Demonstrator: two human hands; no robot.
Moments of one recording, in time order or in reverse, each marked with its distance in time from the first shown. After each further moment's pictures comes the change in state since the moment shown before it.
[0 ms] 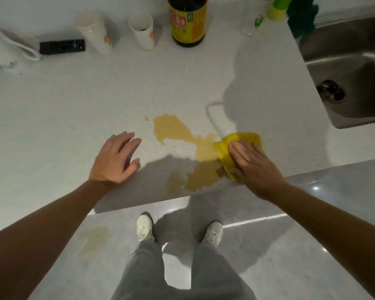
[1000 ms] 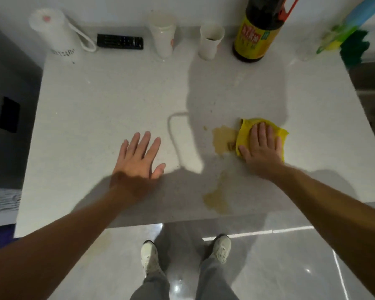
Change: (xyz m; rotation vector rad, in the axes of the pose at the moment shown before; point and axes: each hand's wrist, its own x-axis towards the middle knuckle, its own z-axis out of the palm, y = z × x) left_hand -0.044 -0.085 -0.001 0.085 -0.008 -0.190; right_hand 0.155 -0.107 0.005 0.028 -0.103 0.472
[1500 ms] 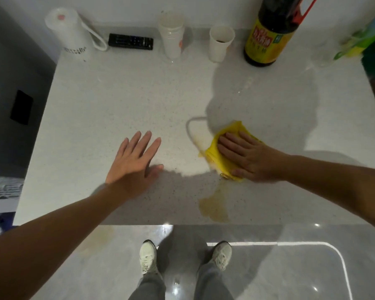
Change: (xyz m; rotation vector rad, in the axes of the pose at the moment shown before) left_hand 0.000 -0.004 -0.006 0.057 -0.088 -0.020; right_hand 0.049 0.020 -0.013 -0.379 -0.020 -1.047
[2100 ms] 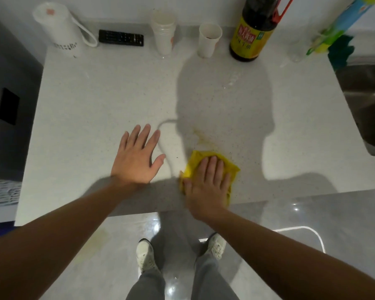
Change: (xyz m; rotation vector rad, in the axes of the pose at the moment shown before) left_hand 0.000 0.000 0.009 -0.066 0.085 0.004; right_hand 0.068 -0.241 -0.031 0.537 -0.039 1.116
